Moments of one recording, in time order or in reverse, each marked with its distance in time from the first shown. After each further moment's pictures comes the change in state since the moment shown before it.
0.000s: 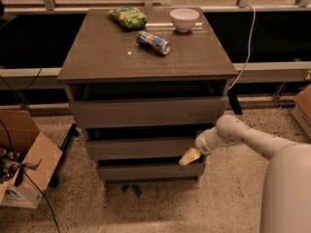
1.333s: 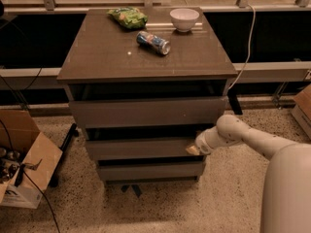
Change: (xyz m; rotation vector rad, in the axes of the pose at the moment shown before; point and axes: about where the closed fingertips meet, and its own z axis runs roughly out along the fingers) arm -0.001 0.000 -0.001 0.000 0.000 0.000
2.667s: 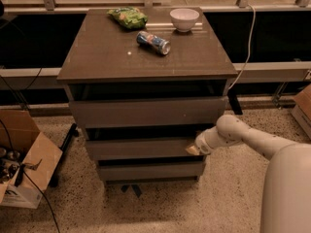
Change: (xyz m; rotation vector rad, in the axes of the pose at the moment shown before) arm 0.000 0.000 0.000 0.000 0.000 0.000
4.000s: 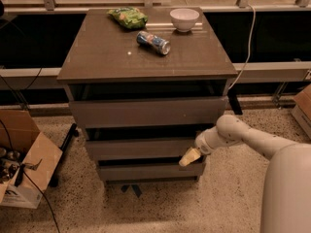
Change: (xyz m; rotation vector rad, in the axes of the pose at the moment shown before) arm -0.001 0.000 -0.001 0.000 0.000 0.000
